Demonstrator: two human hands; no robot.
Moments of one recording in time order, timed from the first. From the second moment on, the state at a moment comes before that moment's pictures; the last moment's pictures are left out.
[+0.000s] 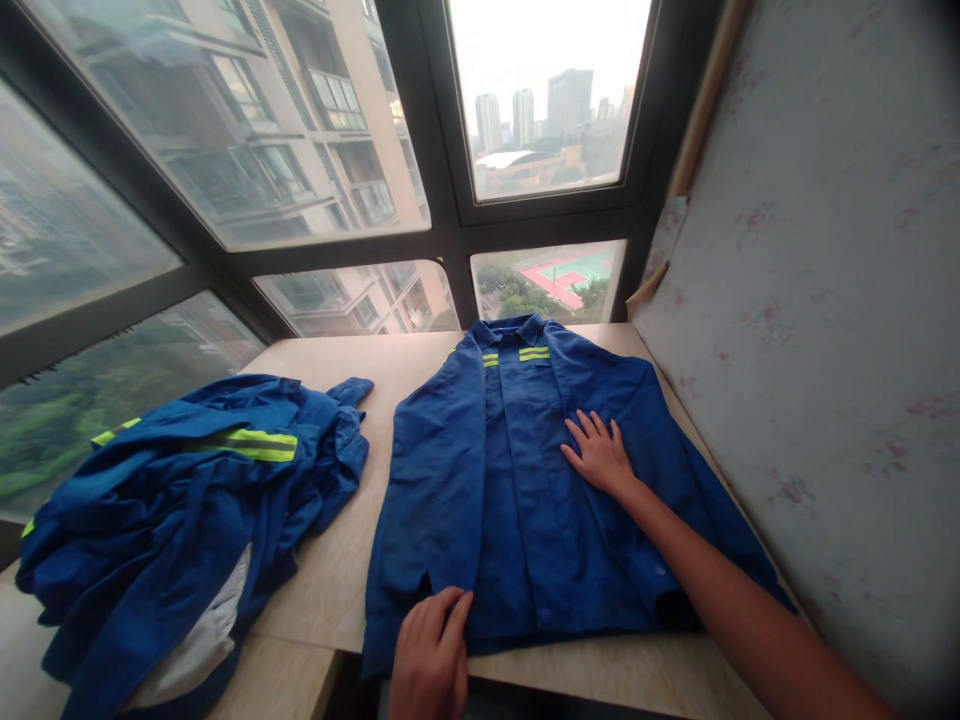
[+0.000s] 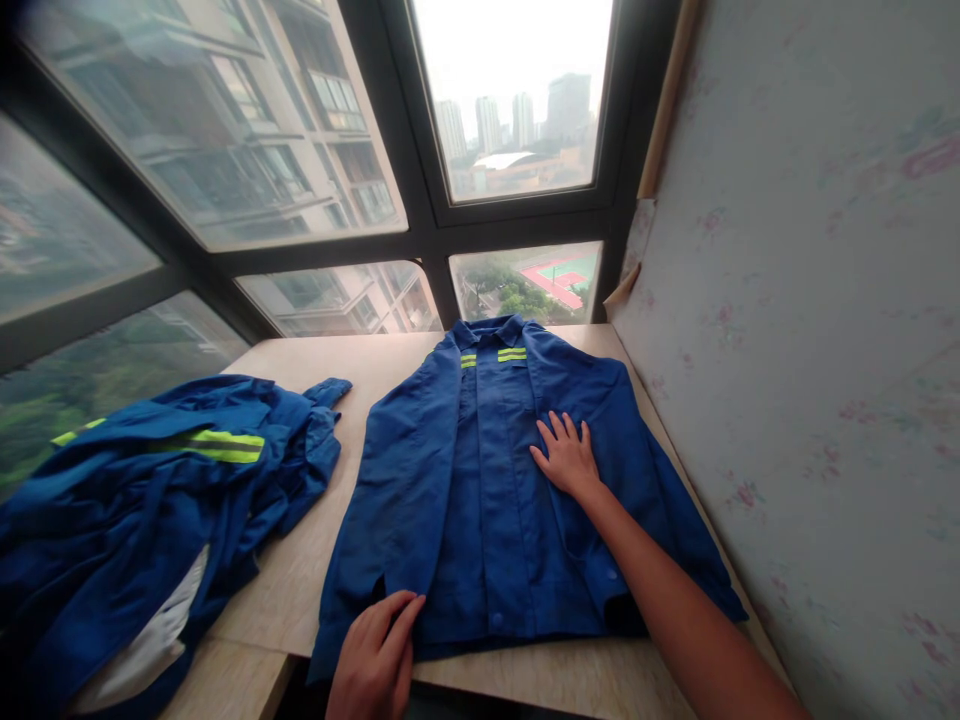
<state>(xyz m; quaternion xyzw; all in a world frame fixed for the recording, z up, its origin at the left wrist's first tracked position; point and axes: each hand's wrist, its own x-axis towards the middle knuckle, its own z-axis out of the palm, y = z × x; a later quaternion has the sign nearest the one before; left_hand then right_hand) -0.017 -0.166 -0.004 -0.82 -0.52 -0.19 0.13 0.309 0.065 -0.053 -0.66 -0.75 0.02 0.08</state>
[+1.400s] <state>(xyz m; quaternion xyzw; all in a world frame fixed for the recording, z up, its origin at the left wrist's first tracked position) 0.106 -0.130 0.012 -0.88 -0.44 -0.17 -0.04 0.402 -0.067 -0.042 -0.72 -0.61 0.03 0.33</state>
